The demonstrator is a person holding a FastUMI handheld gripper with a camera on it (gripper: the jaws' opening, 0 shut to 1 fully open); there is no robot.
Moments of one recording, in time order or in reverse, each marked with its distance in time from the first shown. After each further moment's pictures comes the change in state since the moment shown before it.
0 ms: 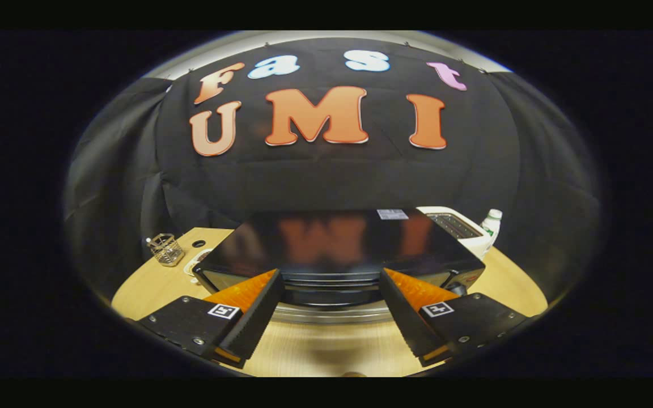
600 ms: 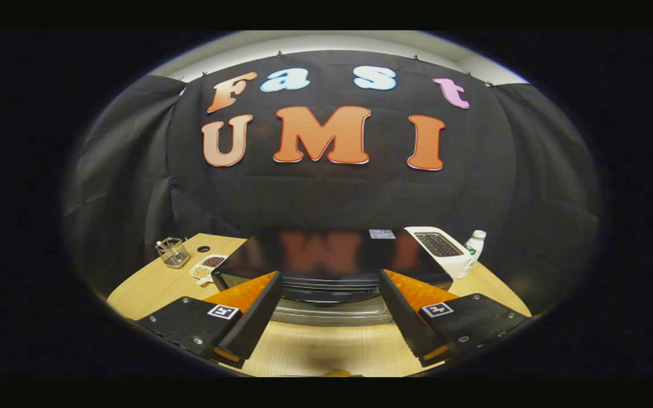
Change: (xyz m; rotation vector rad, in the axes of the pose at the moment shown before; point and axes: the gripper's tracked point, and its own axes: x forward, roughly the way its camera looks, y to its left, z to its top) arm -0.036 -0.003 0.023 -0.055 -0.070 0.005
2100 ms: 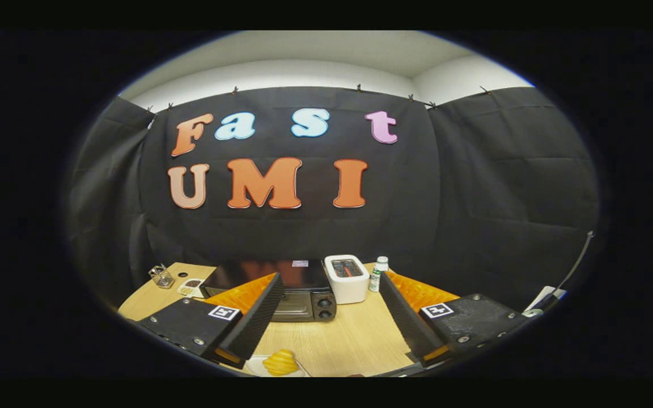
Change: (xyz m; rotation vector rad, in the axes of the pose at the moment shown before) arm -0.204 -0.132 0.097 0.058 -0.173 -0.213
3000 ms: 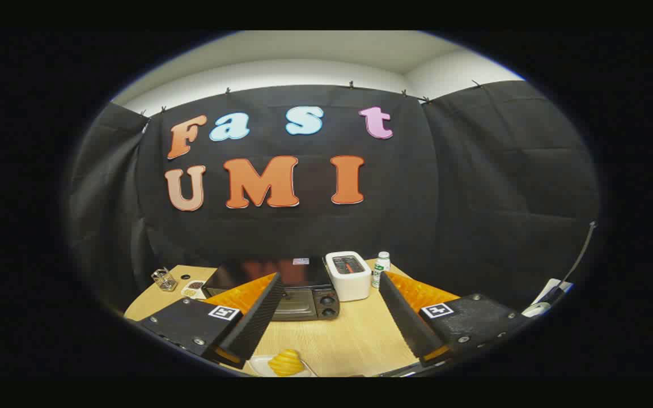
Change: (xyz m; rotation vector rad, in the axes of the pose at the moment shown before) arm 0.002 -0.006 -0.011 0.037 0.019 -0.008
